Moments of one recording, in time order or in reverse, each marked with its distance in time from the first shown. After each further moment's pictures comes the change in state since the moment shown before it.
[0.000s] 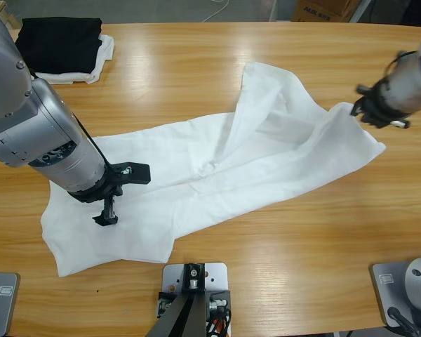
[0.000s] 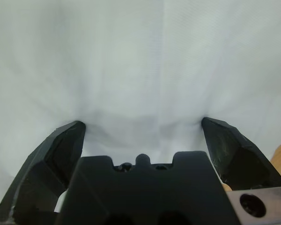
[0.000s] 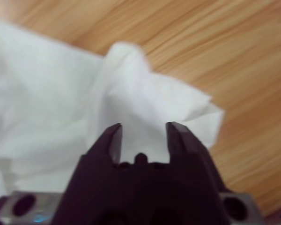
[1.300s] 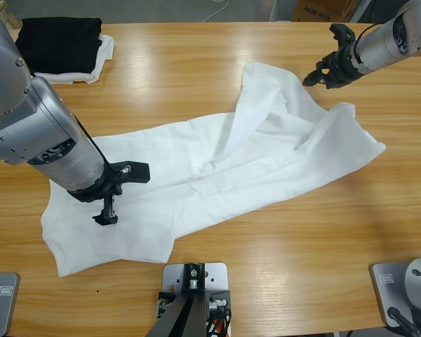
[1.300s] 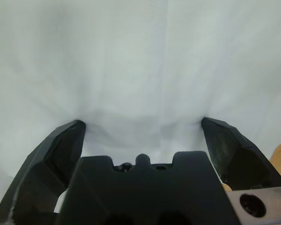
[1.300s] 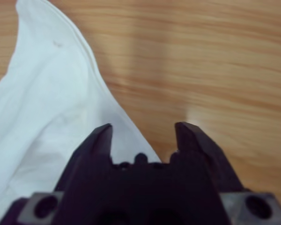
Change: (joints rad) arm 0 0.010 0.001 0.000 0.000 -0.012 0.000; arm 1 -0.312 0.289 -0.095 -0.470 0.545 -0.973
